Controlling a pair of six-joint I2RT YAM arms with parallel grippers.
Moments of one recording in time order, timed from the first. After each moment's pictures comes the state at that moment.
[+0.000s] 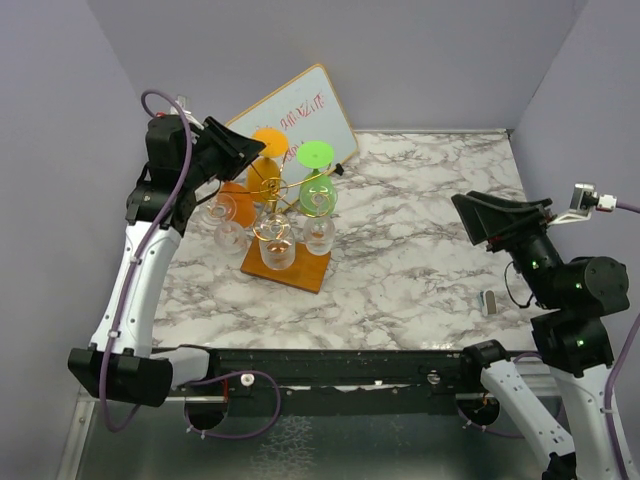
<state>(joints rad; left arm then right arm) -0.14 1.24 1.43 -0.46 0.33 -0.98 0.25 0.51 0.97 -0.12 -0.22 0.75</state>
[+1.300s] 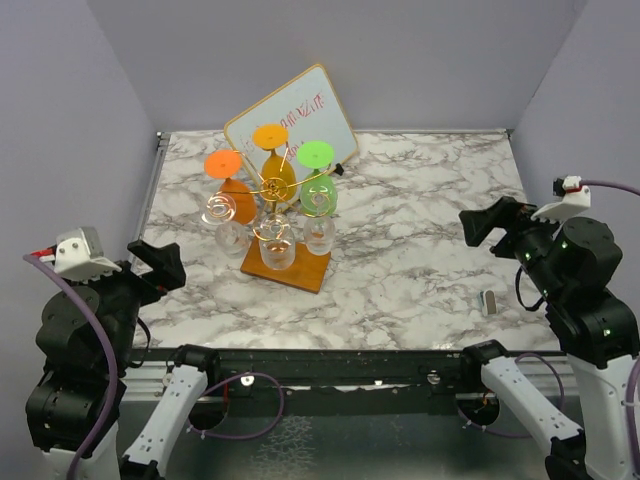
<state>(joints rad) -0.17 0.50 1.42 -1.09 -0.26 -0.38 0.25 0.68 1.25 -0.81 0.10 0.38</state>
